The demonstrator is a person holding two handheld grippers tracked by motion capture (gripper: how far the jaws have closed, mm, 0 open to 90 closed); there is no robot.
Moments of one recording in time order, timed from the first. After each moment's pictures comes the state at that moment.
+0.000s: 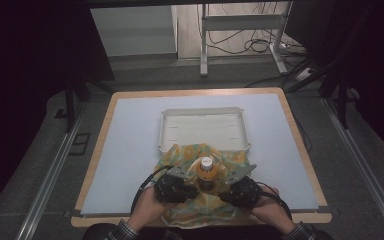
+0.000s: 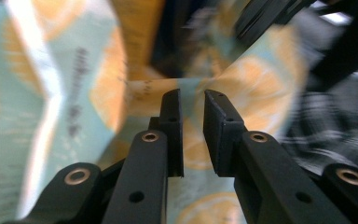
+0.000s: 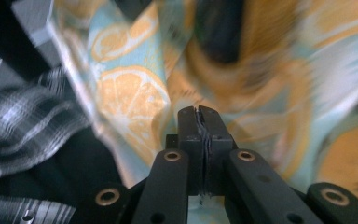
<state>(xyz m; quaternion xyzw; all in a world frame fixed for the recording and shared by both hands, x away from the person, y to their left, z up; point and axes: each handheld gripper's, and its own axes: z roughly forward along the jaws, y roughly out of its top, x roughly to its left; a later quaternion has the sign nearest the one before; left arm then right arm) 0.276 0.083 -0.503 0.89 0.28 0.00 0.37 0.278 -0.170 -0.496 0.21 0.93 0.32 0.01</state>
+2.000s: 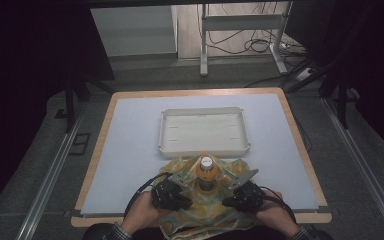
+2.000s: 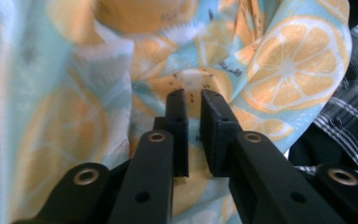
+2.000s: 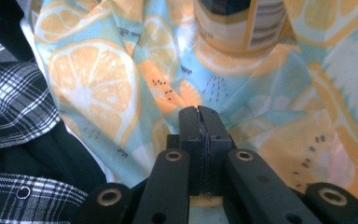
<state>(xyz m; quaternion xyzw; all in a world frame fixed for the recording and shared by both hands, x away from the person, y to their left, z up) 0.268 0.094 -0.515 0.91 0.26 -0.04 0.32 0.273 -0.182 -0.509 0.21 0.93 0.30 0.00</state>
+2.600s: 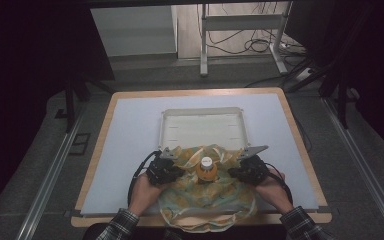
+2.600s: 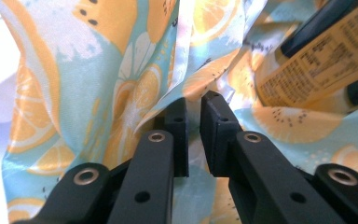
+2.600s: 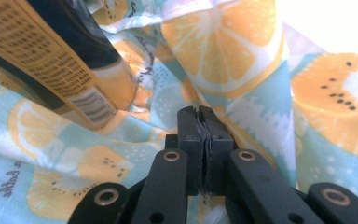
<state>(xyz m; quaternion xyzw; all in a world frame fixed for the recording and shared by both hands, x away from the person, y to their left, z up) 0.319 0.114 -0.515 0.86 0.37 0.06 0.35 0.337 -0.196 -0.500 0.30 0.89 0.34 0.08</state>
